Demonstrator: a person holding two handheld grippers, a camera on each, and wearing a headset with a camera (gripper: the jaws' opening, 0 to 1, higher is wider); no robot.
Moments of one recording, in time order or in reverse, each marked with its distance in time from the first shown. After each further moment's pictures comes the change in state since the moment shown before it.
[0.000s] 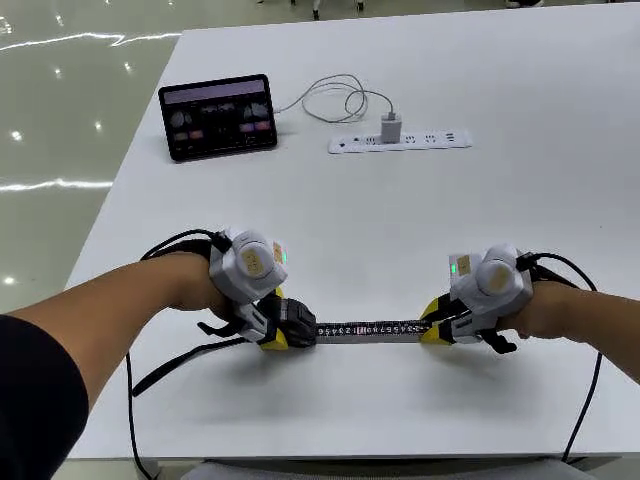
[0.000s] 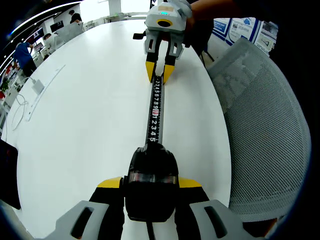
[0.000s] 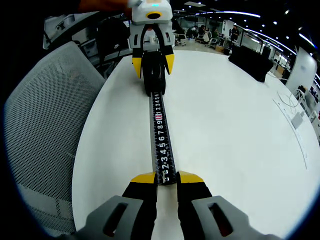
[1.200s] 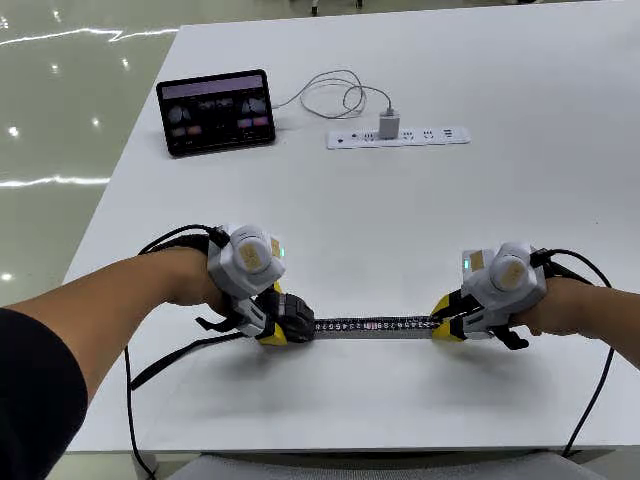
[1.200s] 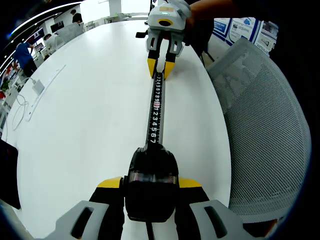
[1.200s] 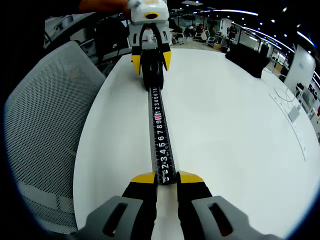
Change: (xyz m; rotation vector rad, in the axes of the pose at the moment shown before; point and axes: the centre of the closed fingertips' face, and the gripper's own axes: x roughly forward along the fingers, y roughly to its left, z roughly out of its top) left arm 0.001 -0.002 0.001 -0.001 -0.003 0.004; right arm -0.012 -0.001 -0.015 0.016 0.011 -0.009
